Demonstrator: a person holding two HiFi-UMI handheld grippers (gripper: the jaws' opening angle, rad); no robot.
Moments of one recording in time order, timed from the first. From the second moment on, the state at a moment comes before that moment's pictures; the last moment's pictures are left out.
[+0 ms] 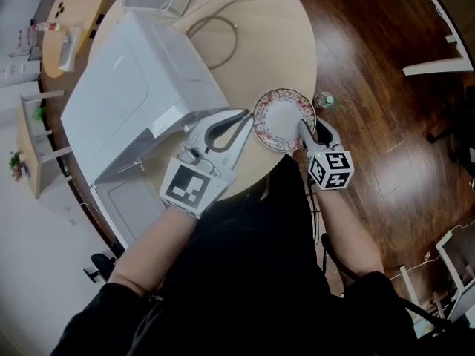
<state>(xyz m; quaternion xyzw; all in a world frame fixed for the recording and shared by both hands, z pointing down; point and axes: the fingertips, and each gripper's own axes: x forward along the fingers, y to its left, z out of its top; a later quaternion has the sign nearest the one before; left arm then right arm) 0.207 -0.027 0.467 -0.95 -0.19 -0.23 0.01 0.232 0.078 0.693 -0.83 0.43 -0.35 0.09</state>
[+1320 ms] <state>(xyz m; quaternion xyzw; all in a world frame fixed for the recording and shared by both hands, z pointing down) 0.159 -0.071 0.400 -0.98 -0.14 -0.16 0.03 0.245 0.077 0.652 -0.84 0.36 -0.34 0.21</state>
